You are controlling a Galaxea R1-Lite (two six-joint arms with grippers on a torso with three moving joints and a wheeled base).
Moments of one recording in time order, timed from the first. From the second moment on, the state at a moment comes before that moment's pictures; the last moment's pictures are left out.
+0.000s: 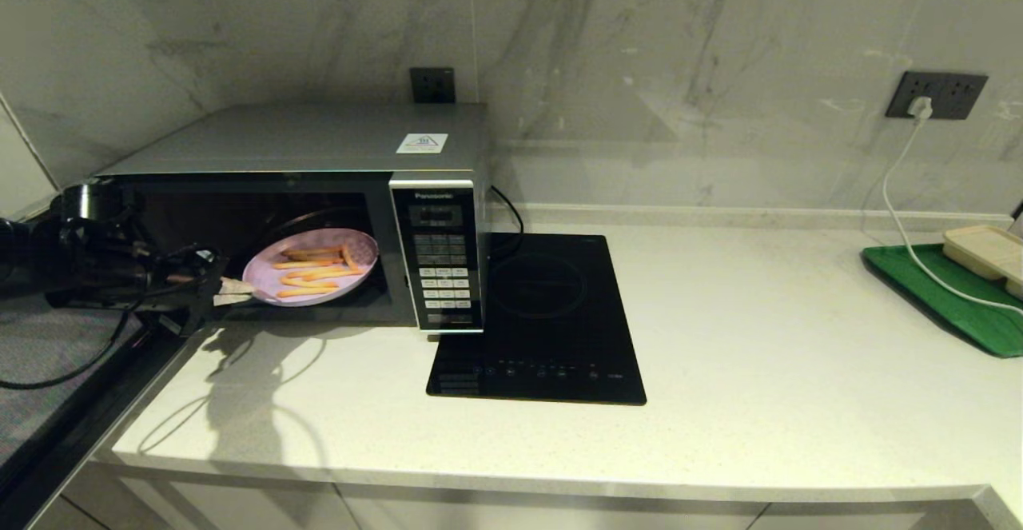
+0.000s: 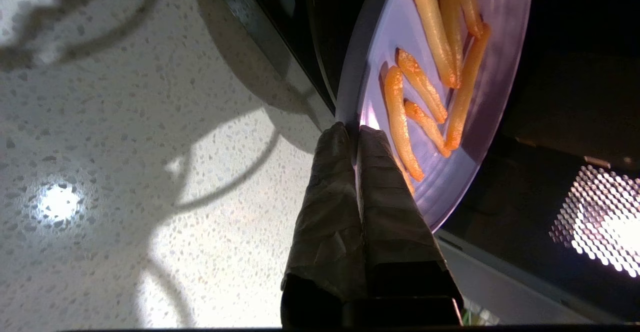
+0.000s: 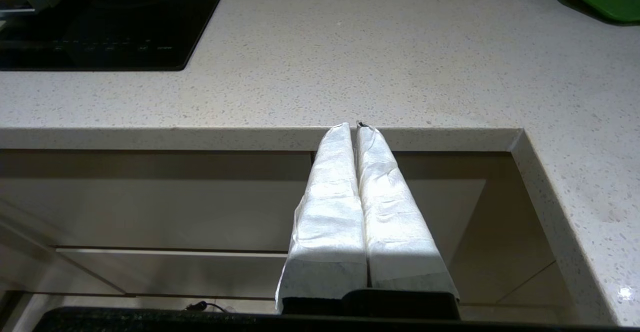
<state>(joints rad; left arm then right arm) 0.29 2.06 -1.43 0.13 -0.44 -0.90 0.00 0.00 -0.07 0.17 -0.03 0.08</state>
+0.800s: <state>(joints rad) 0.26 2.09 -1.46 0.08 -0.42 -0.95 0.00 0.00 -0.07 0.17 -0.03 0.08</state>
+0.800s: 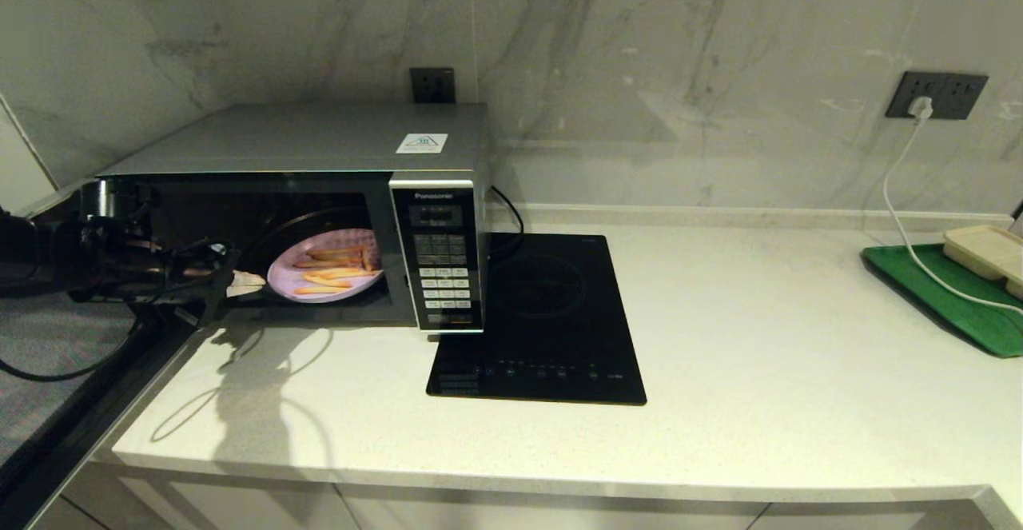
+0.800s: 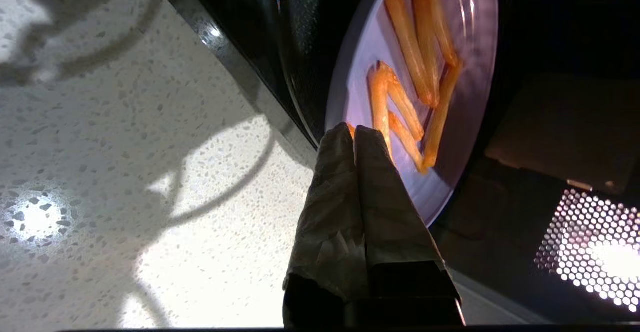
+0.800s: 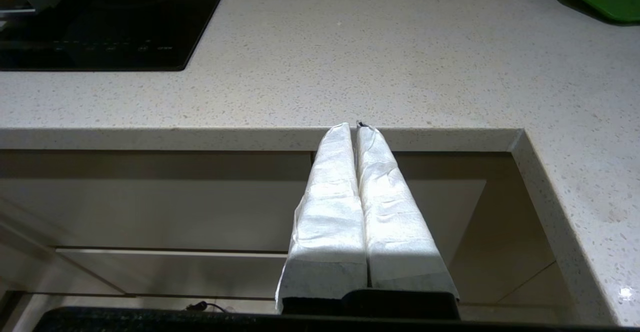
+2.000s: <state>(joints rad) 0.24 1.70 -1.07 0.12 -0.46 -0.79 0.00 0.00 -0.07 0.17 -0.03 0.08</state>
